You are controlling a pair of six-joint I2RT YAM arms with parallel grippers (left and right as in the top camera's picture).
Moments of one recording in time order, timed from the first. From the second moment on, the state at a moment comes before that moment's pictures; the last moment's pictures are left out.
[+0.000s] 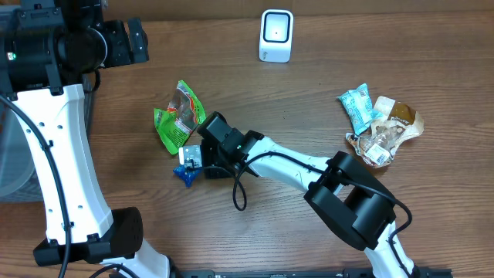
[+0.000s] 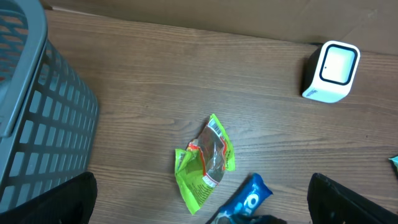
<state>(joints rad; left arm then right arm) 0.10 1.80 2.41 -1.47 0.05 -0.08 0.89 2.17 1.49 -0.35 -0.23 -0.79</state>
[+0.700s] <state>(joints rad) 0.10 1.80 2.41 -1.47 0.05 -0.08 0.82 1.94 1.50 -0.76 -0.49 -0.18</state>
